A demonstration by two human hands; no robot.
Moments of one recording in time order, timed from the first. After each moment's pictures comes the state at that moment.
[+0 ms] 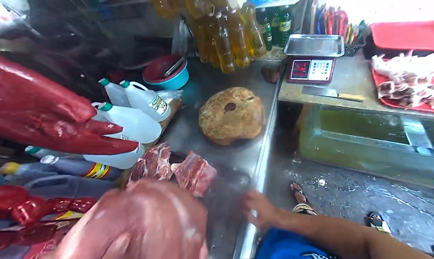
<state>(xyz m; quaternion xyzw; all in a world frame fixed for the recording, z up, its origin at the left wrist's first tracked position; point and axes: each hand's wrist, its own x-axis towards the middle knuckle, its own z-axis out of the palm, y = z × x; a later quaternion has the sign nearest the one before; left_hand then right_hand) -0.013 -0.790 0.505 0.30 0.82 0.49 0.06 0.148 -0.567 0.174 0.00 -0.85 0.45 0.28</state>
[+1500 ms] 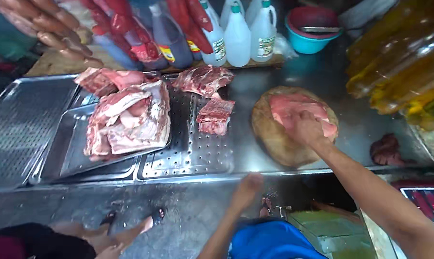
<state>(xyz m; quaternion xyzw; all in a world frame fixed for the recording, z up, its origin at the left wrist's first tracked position) 0.093 -0.437 0.214 -0.13 0.71 0.66 0.21 -0.140 -0.214 0.299 0.11 -0.99 0.03 -0.08</state>
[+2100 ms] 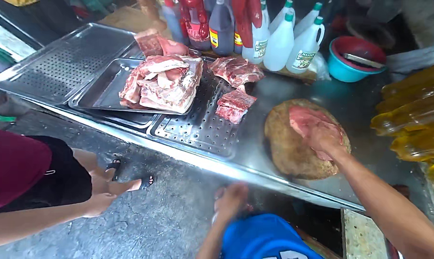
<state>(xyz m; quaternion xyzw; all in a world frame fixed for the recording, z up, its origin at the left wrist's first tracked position) 0.164 -0.397 0.180 -0.31 0.62 0.71 0.06 -0.175 -0.207 0.320 0.20 -0.97 -0.03 -0.14</state>
